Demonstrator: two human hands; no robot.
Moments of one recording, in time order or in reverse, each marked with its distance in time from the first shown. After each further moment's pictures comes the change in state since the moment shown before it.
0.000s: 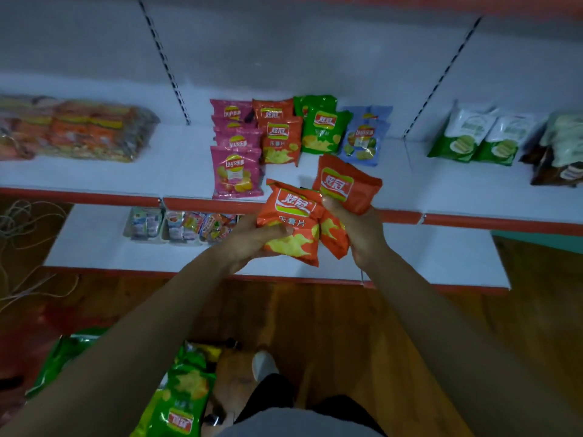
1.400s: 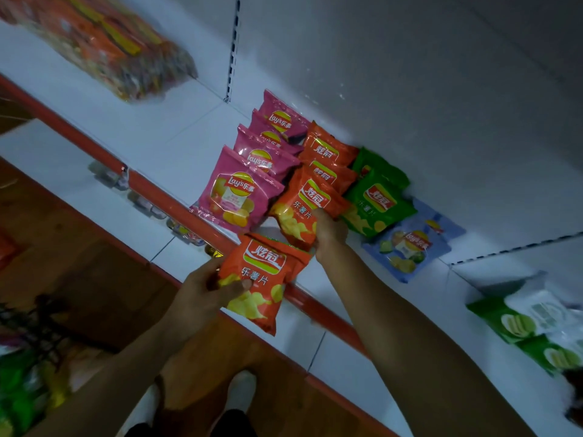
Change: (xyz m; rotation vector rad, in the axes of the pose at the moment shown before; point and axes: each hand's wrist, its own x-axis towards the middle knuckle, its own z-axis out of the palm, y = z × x) left_hand 0.128 -0.077 -0.021 -0.371 0.501 0.125; right_hand 0.276 0.035 0.116 -0.323 -0.038 0.200
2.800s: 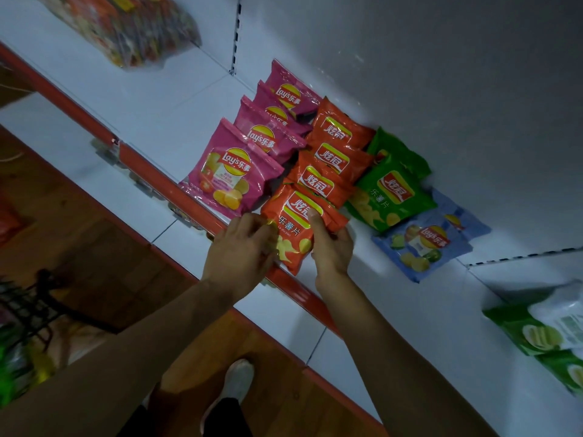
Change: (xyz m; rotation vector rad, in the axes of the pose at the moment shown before) left_hand 0.059 -0.014 0.042 1.246 0.156 0.523; right_hand -0.029 0.032 -0.026 -0.141 -0.098 -0.146
